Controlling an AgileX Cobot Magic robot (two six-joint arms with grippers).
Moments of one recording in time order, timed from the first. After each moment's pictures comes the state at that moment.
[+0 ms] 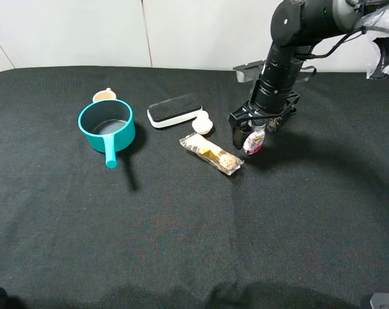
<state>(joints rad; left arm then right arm) 0.03 -0.01 -0.49 0.14 1.06 -0.04 0.42 2.10 -1.39 0.18 0.96 -0.23</state>
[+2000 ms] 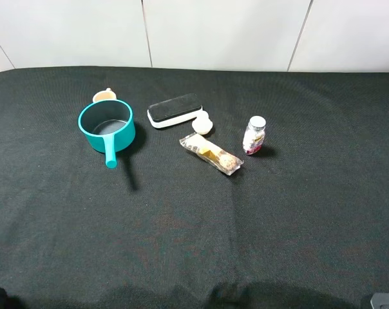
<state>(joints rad) 0.03 -0.01 -0.49 0.14 1.06 -0.04 -0.02 0.62 -0.71 -0.02 1.07 -0.05</state>
